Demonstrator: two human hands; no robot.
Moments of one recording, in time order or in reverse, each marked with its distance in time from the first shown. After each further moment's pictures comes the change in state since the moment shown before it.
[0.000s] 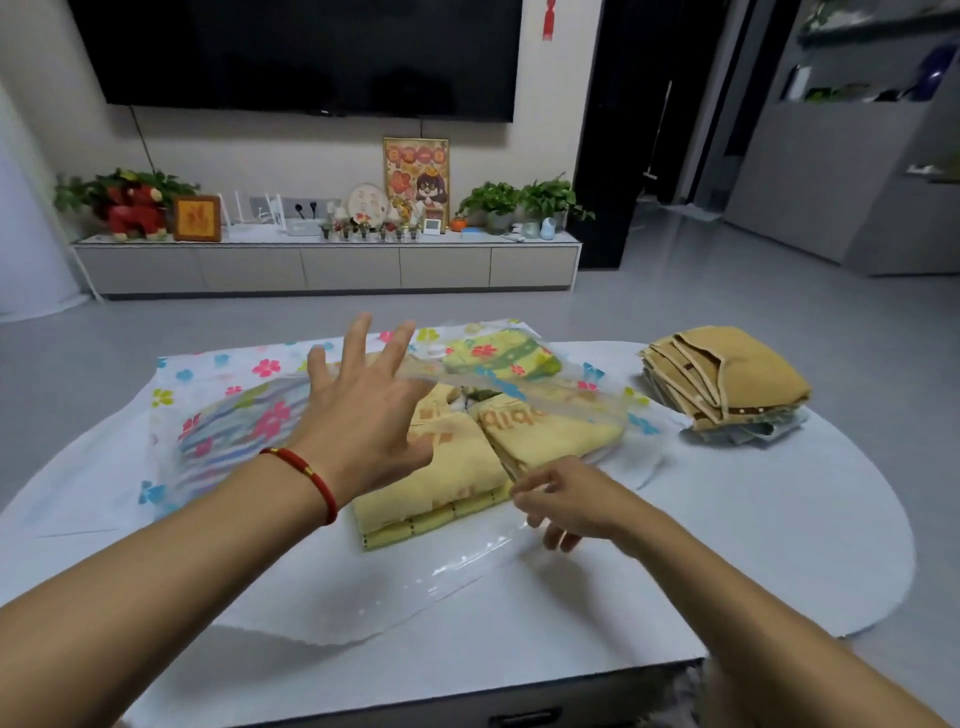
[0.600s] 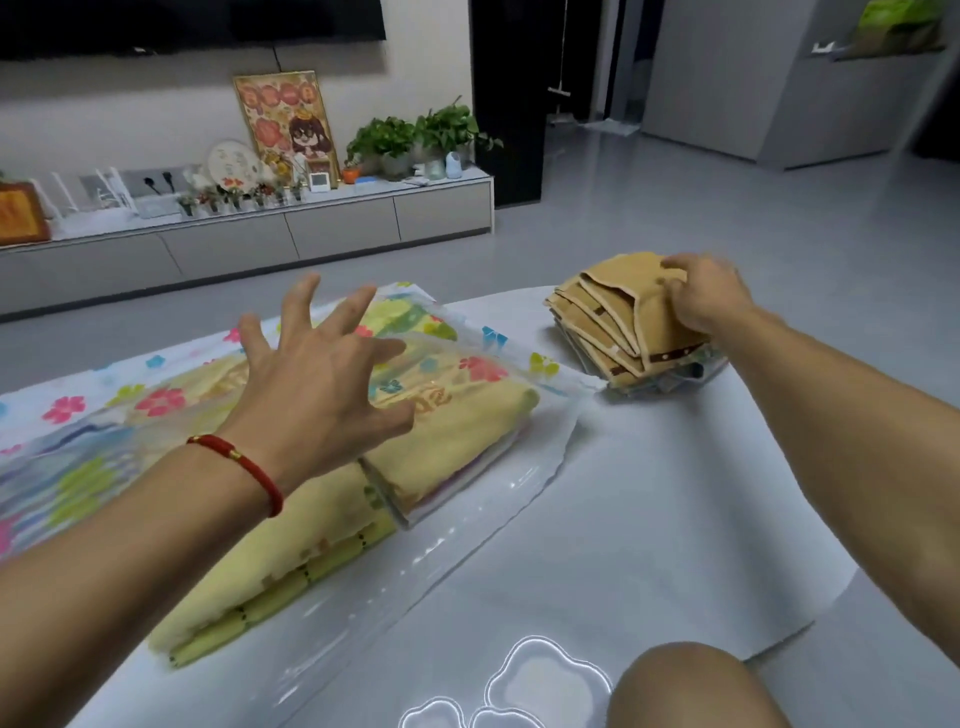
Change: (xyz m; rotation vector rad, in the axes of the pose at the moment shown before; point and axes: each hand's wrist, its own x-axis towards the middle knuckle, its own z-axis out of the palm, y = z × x) left_hand 0.126 0.091 0.044 -0.076 0.004 0.096; right_hand 0.112 0.143 -0.295 -0.367 0.827 0.229
